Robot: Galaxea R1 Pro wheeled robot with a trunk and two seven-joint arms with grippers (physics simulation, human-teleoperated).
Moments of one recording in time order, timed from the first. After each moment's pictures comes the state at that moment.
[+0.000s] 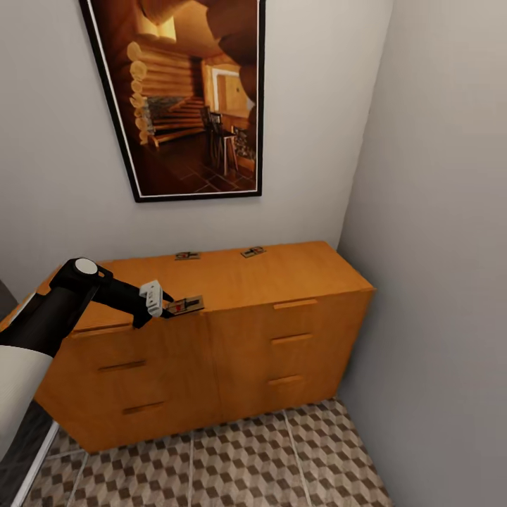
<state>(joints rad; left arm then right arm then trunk) -1.01 0.39 -0.25 -1.13 -0.45 0.38 -1.50 -0.12 0.02 0.18 -0.02 0.02 -1.04 -0.06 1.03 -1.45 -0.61</state>
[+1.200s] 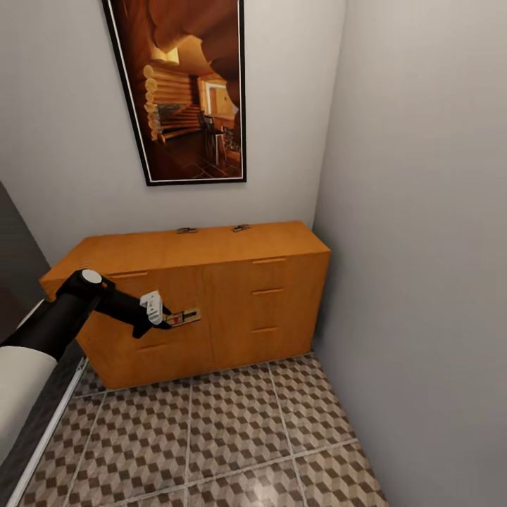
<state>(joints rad) -1.01 0.39 -0.26 -0.99 -0.45 0.38 -1.50 -0.12 0.02 0.18 -0.02 0.02 -1.04 -0.06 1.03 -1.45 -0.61</state>
